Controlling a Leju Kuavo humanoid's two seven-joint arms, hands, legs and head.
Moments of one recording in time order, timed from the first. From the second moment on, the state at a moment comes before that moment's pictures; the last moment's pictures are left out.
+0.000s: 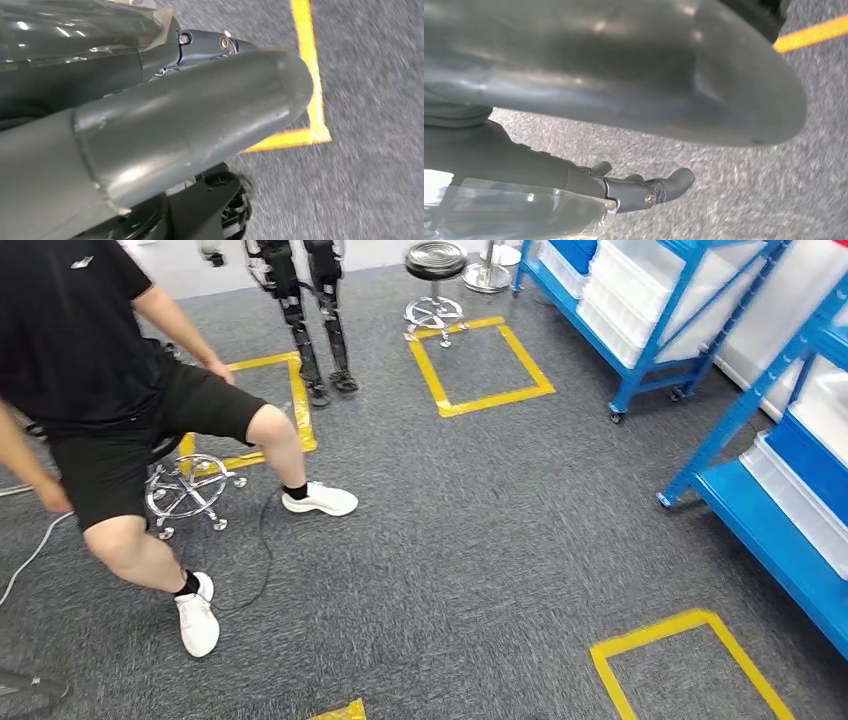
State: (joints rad) left arm -0.10 -0.07 0.91 -0.20 -0.85 -0.18 -0.42; right arm -0.07 0.08 -0.51 -0.19 0.48 0.02 0.04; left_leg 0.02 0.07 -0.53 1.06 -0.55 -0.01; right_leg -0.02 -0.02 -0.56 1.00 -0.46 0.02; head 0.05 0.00
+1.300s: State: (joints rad) left arm -0.10 -0.07 0.90 -0.20 -0.88 -0.15 -0.42; right arm -0.06 0.08 -0.52 -0.19 0.49 0.01 0.04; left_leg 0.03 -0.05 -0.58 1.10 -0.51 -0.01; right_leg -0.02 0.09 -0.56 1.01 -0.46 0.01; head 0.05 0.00
